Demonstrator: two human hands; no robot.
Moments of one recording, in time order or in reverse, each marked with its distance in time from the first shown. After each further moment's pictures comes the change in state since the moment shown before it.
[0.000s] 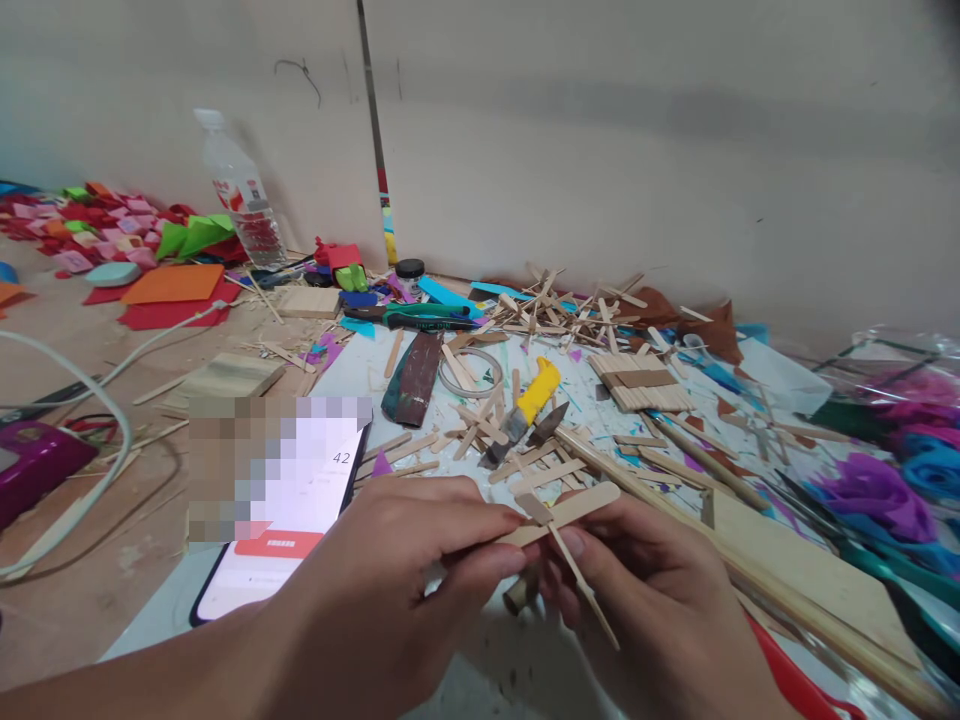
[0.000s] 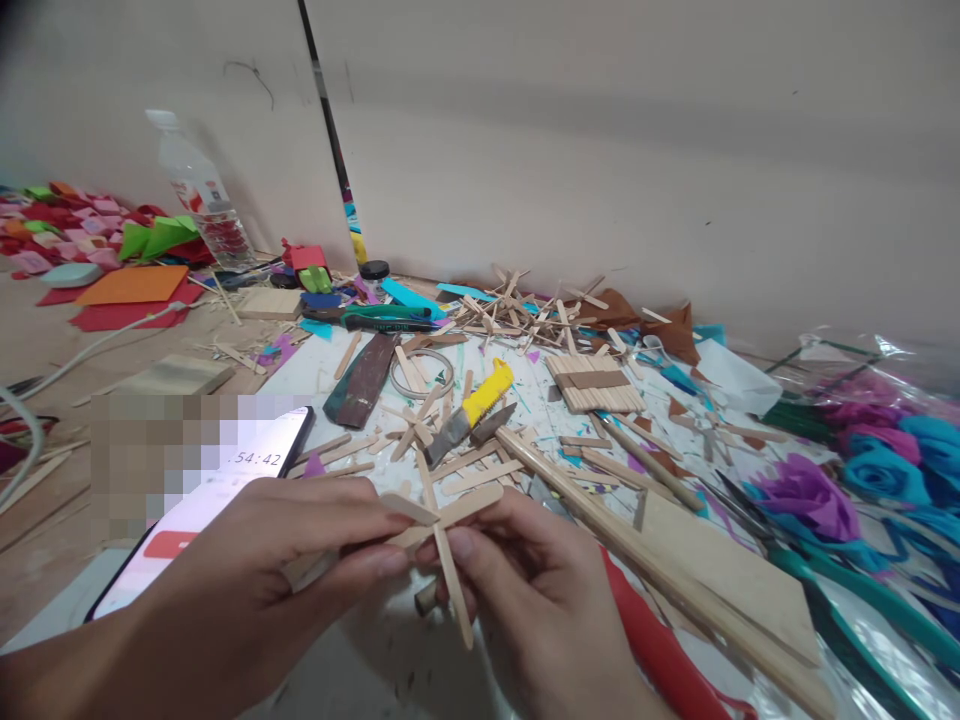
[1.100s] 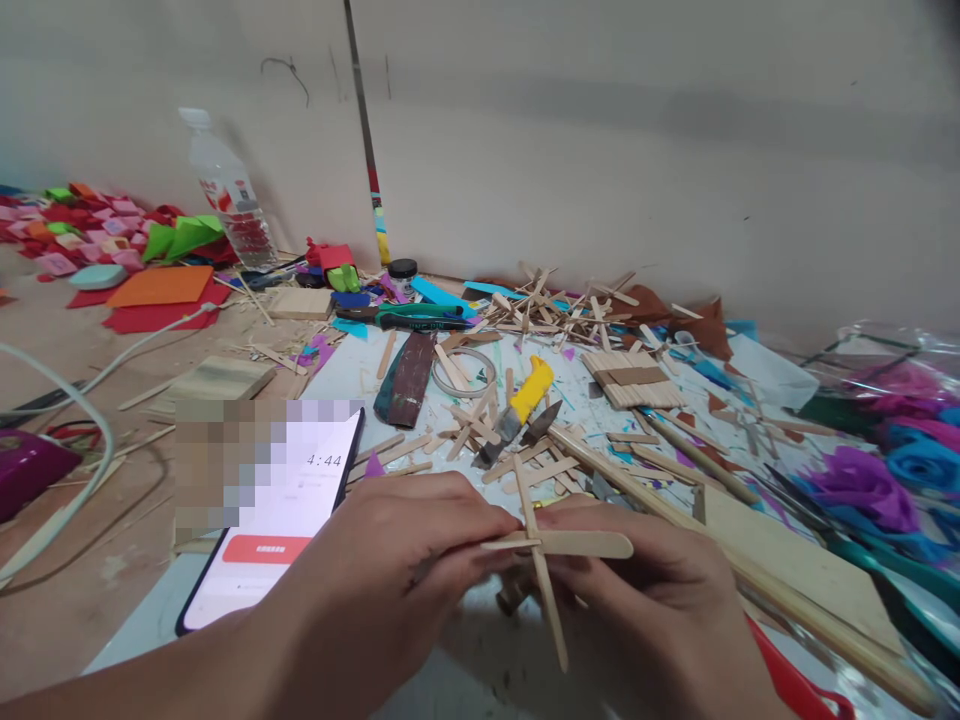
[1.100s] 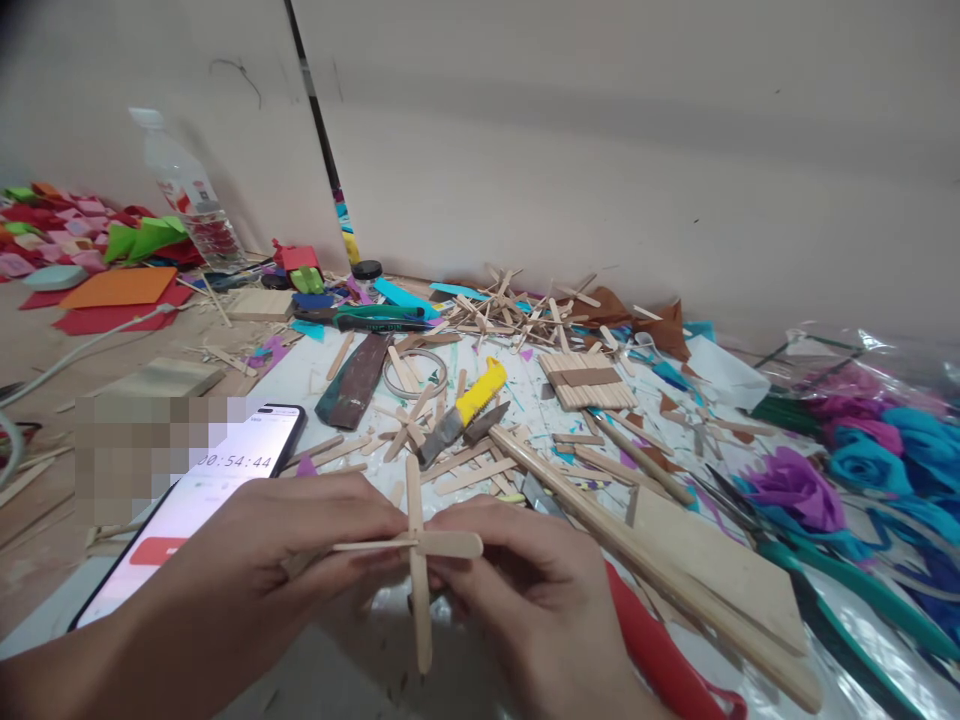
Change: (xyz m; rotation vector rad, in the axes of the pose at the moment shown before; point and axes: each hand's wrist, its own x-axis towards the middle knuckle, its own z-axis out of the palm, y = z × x) left_hand 0.005 -0.002 -0.005 0.014 0.017 0.039; right_hand -0.002 -0.016 -0.003 -0.103 -0.023 -0.091
